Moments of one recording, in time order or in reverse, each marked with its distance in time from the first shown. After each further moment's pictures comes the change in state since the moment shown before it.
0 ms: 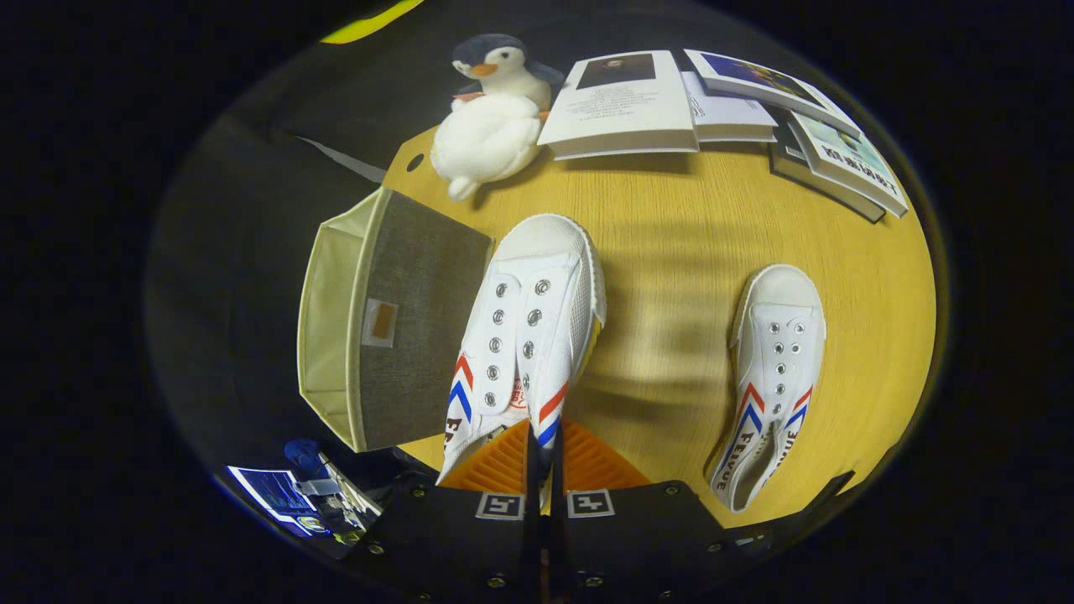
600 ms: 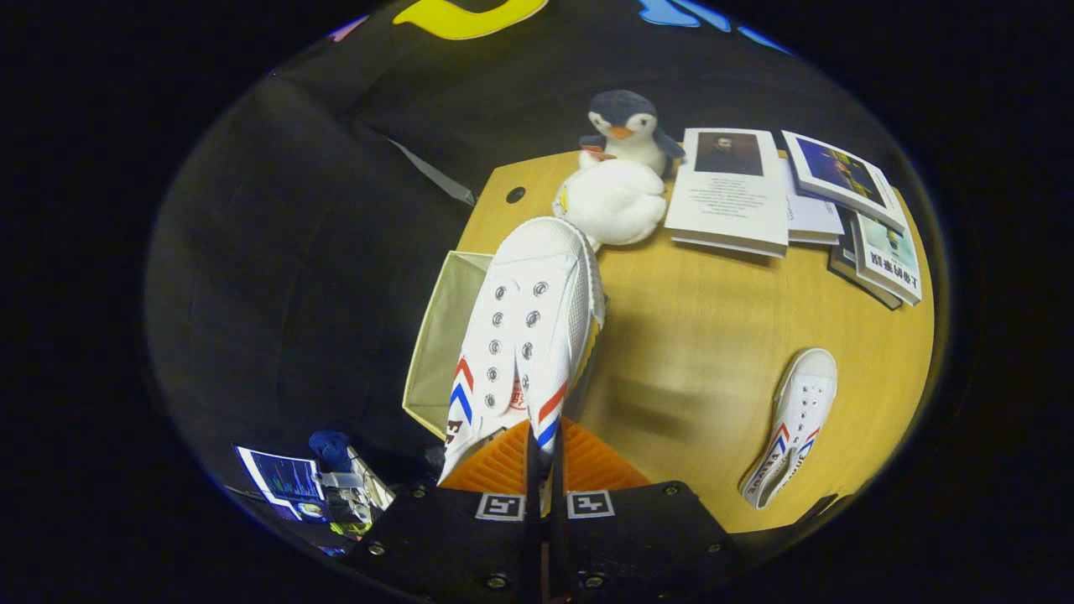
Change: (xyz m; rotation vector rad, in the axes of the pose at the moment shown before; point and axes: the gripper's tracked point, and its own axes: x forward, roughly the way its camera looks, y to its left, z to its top) arm -0.062 0.131 0.039 -0.165 -0.082 0.126
